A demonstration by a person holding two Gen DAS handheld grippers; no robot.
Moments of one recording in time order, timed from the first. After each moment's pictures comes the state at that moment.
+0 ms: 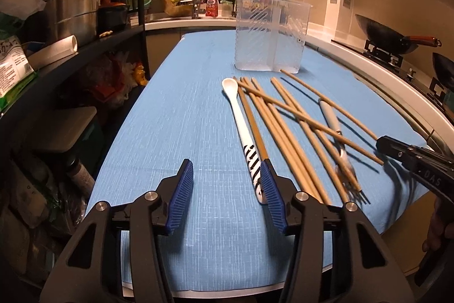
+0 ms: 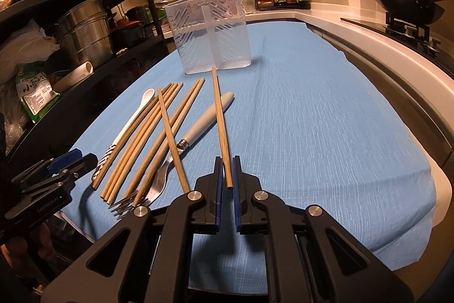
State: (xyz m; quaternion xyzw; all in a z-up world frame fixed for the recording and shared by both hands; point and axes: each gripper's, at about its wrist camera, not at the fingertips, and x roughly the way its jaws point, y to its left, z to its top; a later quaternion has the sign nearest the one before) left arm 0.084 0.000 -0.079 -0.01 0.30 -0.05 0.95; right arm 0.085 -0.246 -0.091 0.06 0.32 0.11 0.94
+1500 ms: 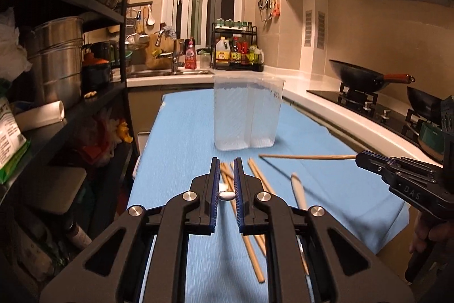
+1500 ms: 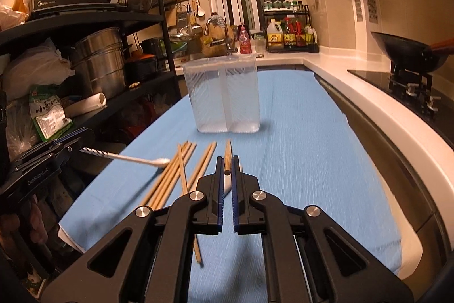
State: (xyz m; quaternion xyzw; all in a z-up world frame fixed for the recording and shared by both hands) left arm 0.093 -0.006 0.003 0.00 0.18 -0.10 0.98; right arm 0.095 -0.245 -0.011 0.04 0.22 0.13 0.97
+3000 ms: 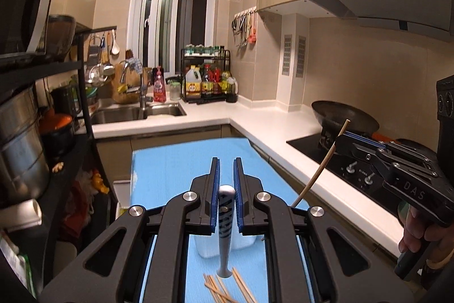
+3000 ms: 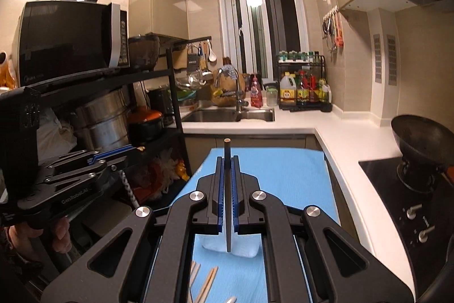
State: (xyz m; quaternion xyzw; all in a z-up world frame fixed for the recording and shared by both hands) left arm 0.225 -0.037 0.190 0.01 0.16 -0.18 0.97; right arm 0.201 -0.234 0.216 0.02 0.14 0.16 0.98
